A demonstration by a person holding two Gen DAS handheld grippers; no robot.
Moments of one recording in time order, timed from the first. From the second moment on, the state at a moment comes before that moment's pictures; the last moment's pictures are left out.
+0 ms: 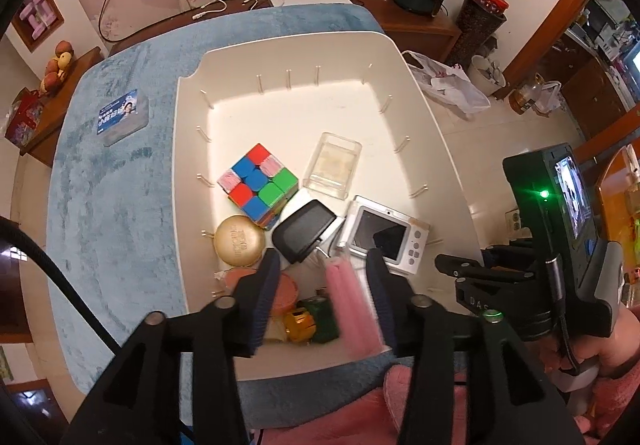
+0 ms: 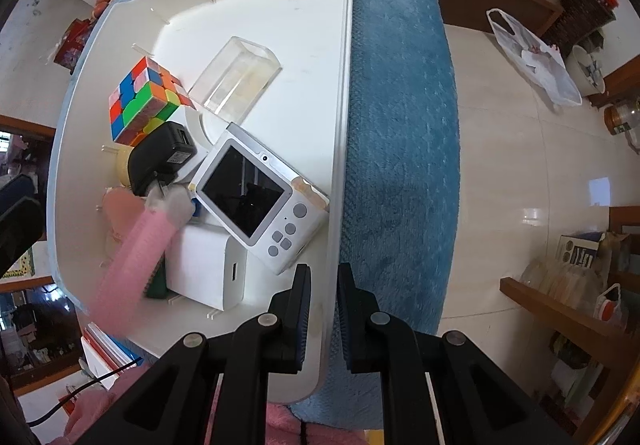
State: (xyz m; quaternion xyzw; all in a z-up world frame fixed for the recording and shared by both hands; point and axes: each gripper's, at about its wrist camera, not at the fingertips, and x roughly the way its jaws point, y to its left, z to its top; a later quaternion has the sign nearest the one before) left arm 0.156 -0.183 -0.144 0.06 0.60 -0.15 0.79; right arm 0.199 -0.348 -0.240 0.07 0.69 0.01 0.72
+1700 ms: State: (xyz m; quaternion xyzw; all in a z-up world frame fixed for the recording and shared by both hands) left arm 0.362 0.012 -0.231 0.03 0.62 -0.05 0.78; right arm 0.201 -0.351 -0.246 0.14 0.68 -0.17 0.70
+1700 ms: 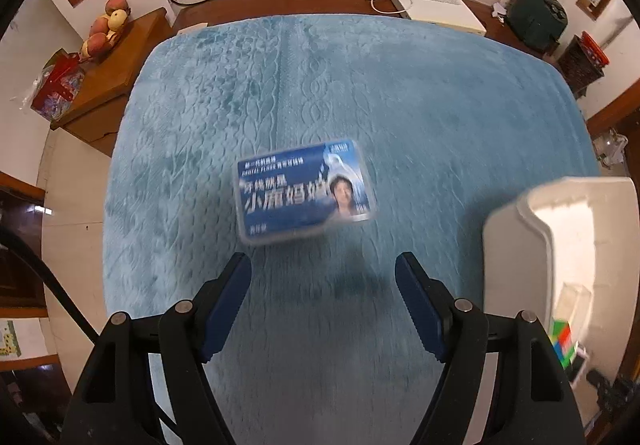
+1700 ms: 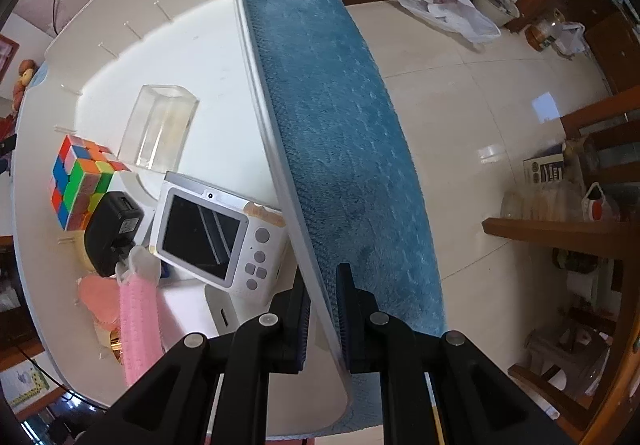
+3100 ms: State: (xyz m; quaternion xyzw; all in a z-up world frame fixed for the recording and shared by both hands) left arm 0.422 0.025 -0.291 0.01 0.63 -0.04 0.78; right arm 0.195 -0.346 -0.241 0.15 0.66 -0.21 0.71
